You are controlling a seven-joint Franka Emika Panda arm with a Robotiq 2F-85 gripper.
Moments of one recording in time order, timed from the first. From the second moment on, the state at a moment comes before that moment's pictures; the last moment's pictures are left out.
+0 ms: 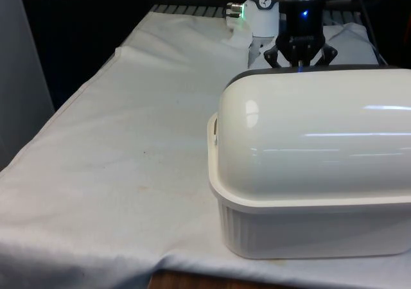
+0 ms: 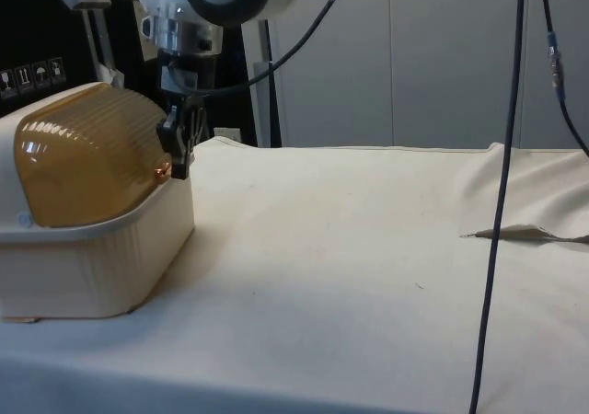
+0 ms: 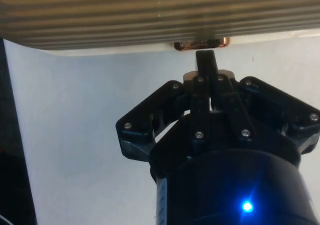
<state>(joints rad) 0.23 0.35 -0.11 -2.04 0.15 2.63 -0.14</state>
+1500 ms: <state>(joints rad) 0.23 0.37 -0.10 -2.02 0.15 2.62 -0.13</state>
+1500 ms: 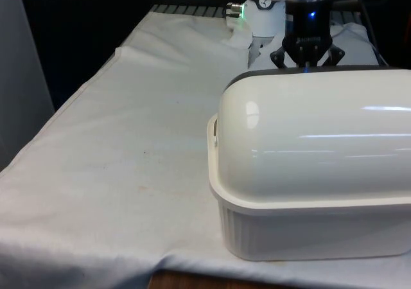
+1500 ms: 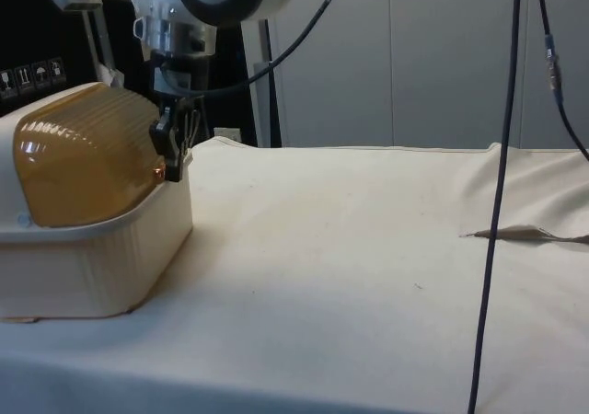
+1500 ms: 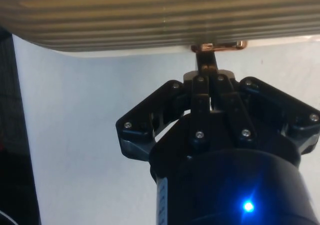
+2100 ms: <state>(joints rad) 0.23 0.38 -0.10 -2.00 0.15 2.61 -0.13</state>
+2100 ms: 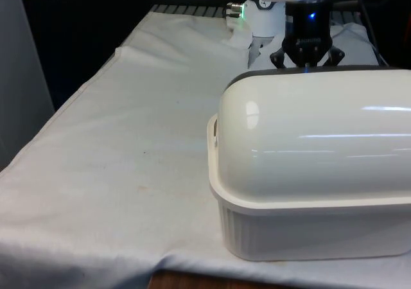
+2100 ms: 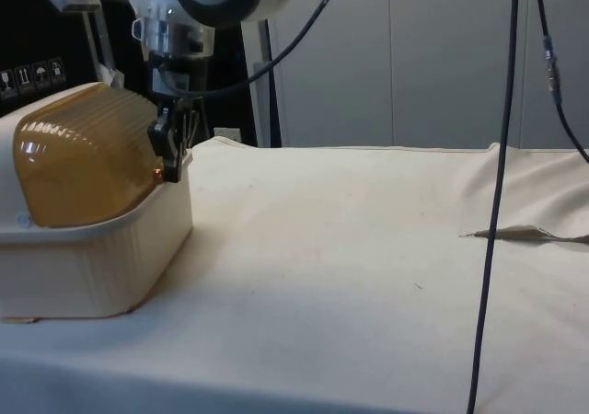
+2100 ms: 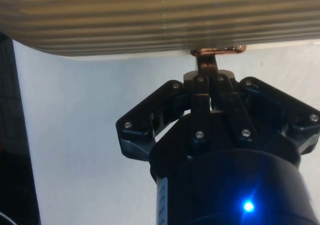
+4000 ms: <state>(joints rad) 0.24 0.32 -0.09 -1.95 0.15 2.75 -0.10</state>
